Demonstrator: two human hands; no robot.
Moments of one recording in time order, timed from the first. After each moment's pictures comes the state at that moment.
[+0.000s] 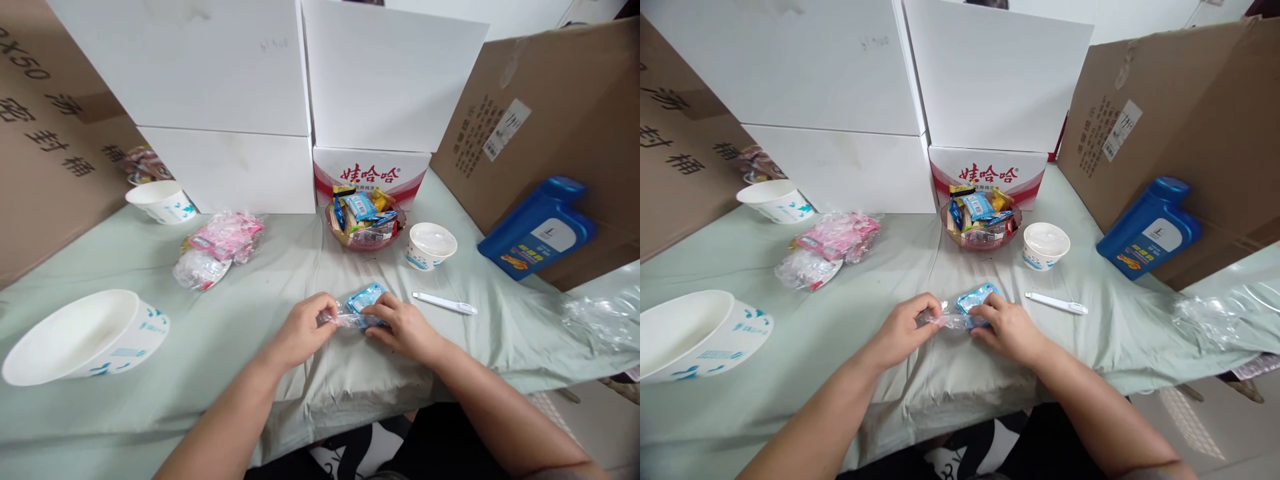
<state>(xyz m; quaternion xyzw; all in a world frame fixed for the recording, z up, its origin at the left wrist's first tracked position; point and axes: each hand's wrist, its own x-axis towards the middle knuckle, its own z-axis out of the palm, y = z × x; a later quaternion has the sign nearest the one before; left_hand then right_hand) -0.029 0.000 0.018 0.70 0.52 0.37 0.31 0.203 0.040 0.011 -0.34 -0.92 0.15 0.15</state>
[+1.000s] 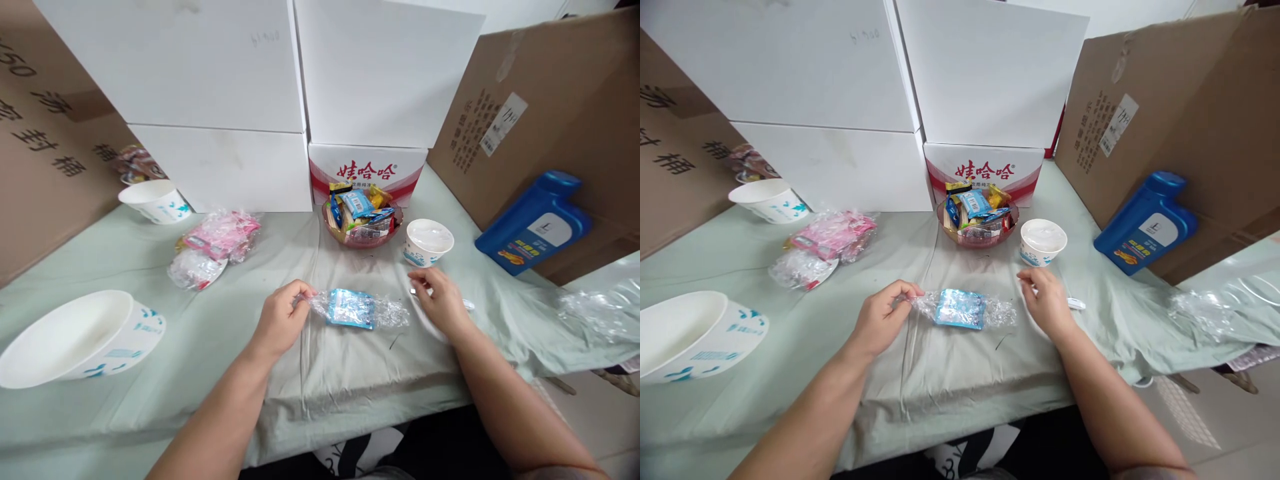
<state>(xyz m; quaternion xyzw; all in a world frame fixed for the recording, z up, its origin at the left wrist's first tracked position) -0.053 0.007 0.014 0.64 0.61 0.42 0.19 0.255 0.074 0.010 -0.49 -0.79 0.11 0.34</state>
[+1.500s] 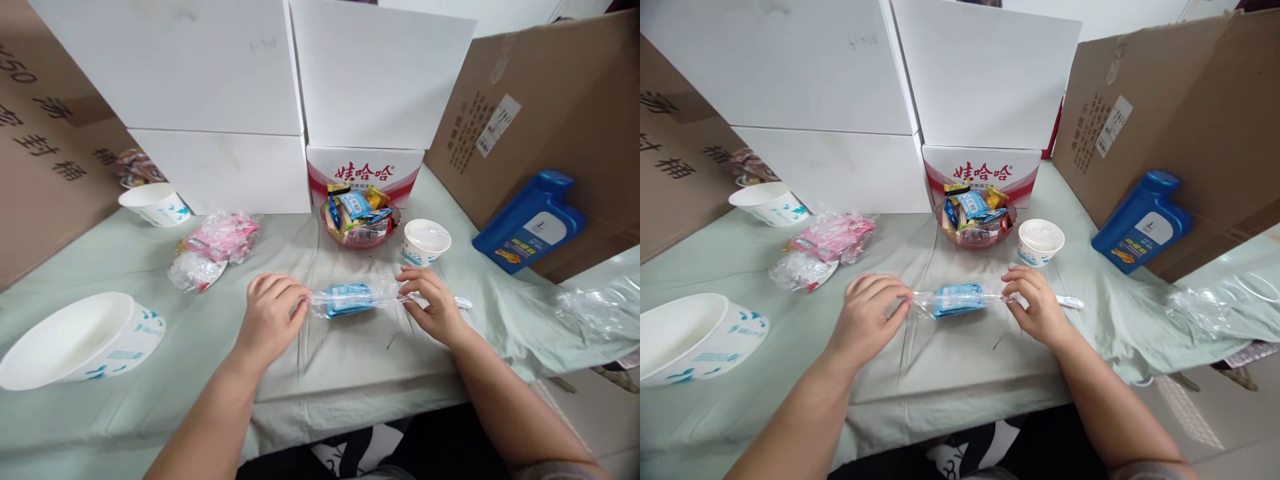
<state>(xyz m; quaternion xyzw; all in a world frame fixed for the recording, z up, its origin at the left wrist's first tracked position) -0.058 -0.003 0.043 0.77 0.53 0.33 -0.11 0.249 0.061 0.032 -0.28 -0.87 0.10 0.40</state>
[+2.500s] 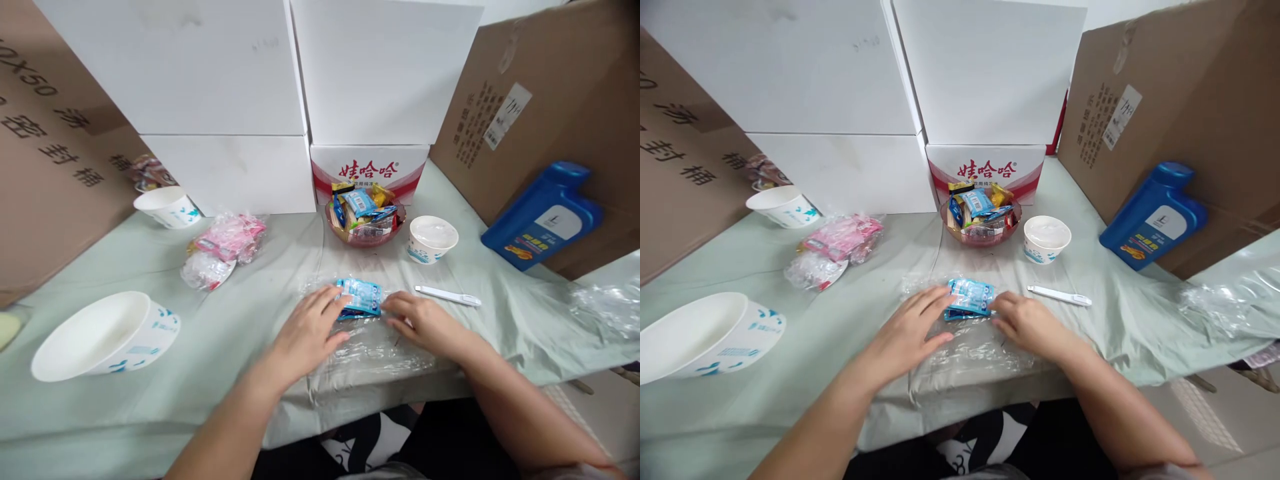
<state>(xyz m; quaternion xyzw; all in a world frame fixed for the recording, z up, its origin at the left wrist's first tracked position) -0.030 -0.016 0.033 0.82 0.53 0.17 0.12 0.235 0.043 0.030 -0.35 -0.91 0.18 0.12</state>
